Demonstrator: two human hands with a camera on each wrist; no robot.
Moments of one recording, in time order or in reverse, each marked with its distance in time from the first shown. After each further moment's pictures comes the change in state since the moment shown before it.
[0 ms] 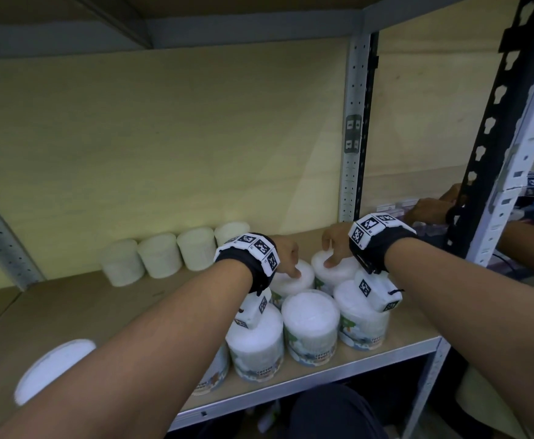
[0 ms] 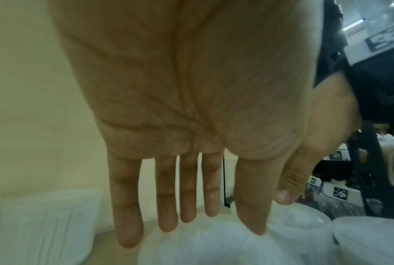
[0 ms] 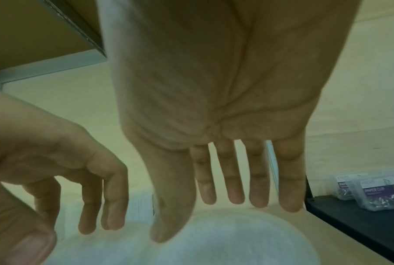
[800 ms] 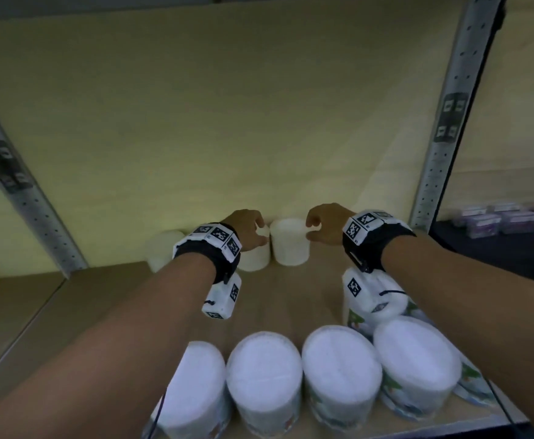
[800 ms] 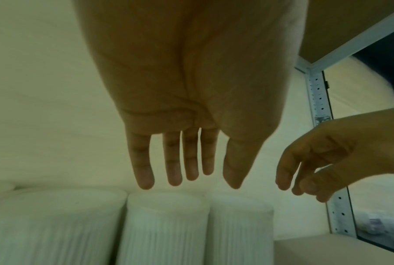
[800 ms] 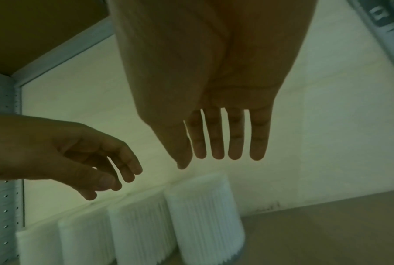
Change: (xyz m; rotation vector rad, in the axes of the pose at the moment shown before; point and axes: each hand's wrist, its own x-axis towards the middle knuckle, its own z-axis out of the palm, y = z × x) left_hand -0.023 -0.196 -0.010 -0.196 0.205 -0.338; right_hand 0.105 -0.128 -0.019 0.117 0.218 -0.164
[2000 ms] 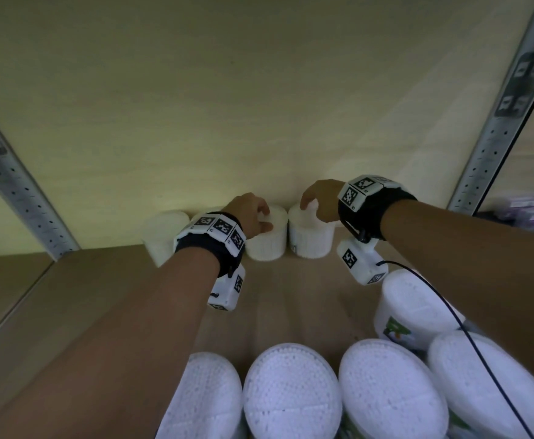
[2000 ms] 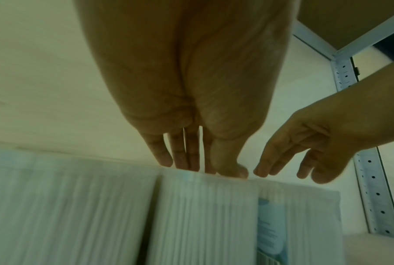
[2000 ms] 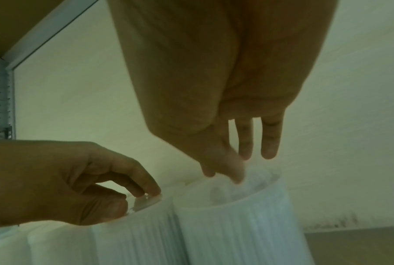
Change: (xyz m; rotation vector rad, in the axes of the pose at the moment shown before) left_hand 0.046 -0.051 0.030 -0.104 0.118 0.050; right_hand 0.073 -0.033 0.008 -0.105 -0.140 0.009
